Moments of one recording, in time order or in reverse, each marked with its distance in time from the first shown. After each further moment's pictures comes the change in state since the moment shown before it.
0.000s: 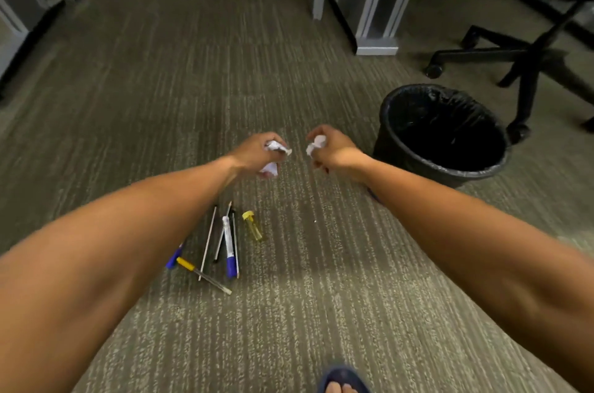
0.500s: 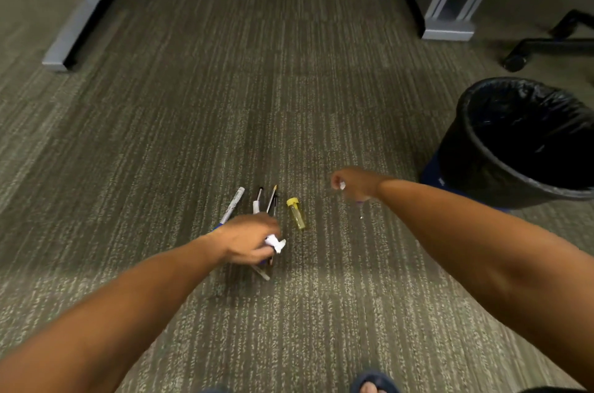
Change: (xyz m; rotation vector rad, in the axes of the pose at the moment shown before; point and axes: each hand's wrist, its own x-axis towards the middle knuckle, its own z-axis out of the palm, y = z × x) left_hand -0.111 -0.164 0.004 0.890 -0.272 0.231; right_hand 0.029 0.049 0.077 -0.648 -0.580 -0.122
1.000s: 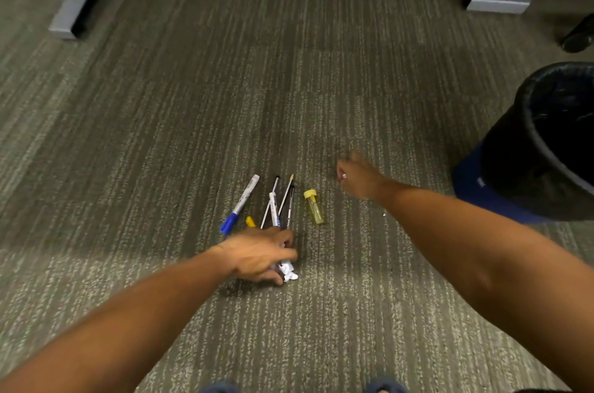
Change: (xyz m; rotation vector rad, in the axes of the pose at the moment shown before) left_hand -0.007 -0.009 0.045 0.178 -0.187 0.158; right_hand 0.066 -0.003 0.045 -0.012 0.144 0.024
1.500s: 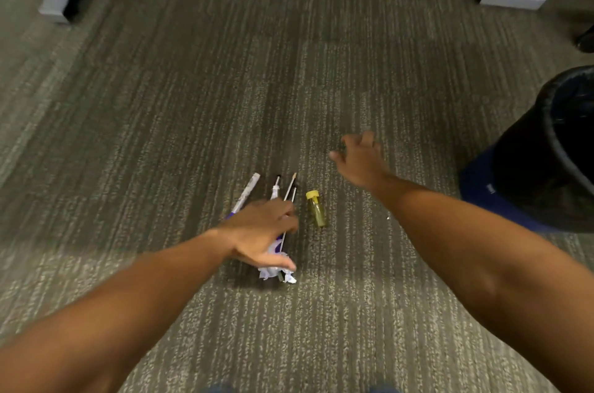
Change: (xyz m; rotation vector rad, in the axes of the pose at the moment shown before) left_hand 0.007 -0.026 -0.025 -0.069 0.284 -0.068; right_hand 0.020 -0.021 -0.014 0.056 0.238 0.137
